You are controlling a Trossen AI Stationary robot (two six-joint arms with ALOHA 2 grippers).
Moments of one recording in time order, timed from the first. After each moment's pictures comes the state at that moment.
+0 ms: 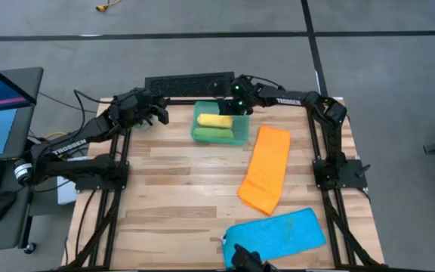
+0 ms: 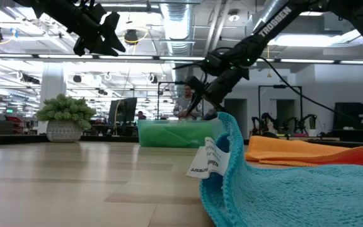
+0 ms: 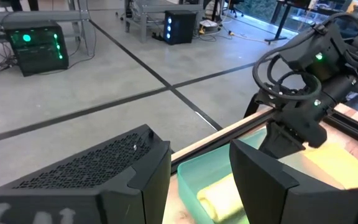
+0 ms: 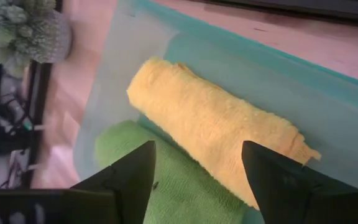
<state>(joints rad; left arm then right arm) 0.59 0.87 0.72 -0.11 -0.28 -0.22 -0.63 2.00 1.40 -0.30 -0.38 0.68</state>
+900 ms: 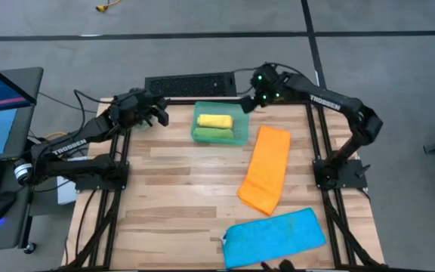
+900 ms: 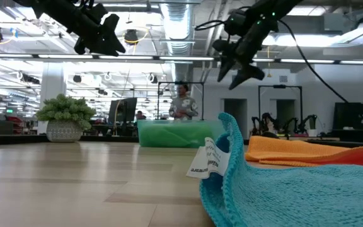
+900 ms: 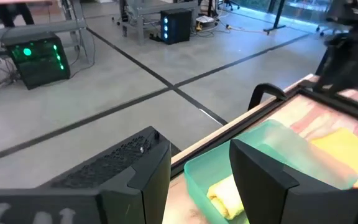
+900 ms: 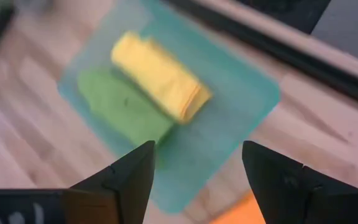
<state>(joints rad) 0.59 0.87 0.72 -0.12 -0.27 -0.13 -0.63 1.61 1.40 -0.76 -0.15 0.39</state>
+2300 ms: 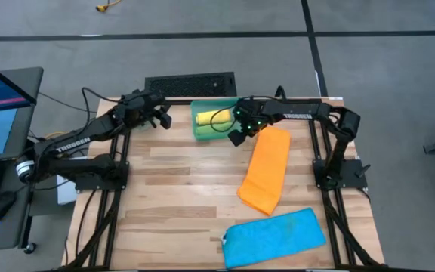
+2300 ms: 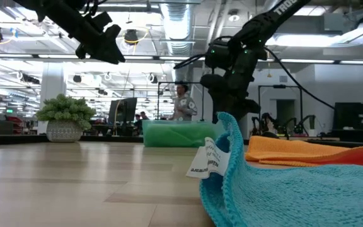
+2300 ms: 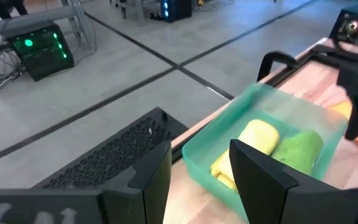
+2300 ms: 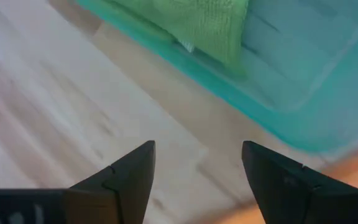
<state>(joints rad) 0.59 0.92 0.72 -0.17 -0.27 -0.07 -0.43 1.81 1.23 -0.63 -0.19 0.45</state>
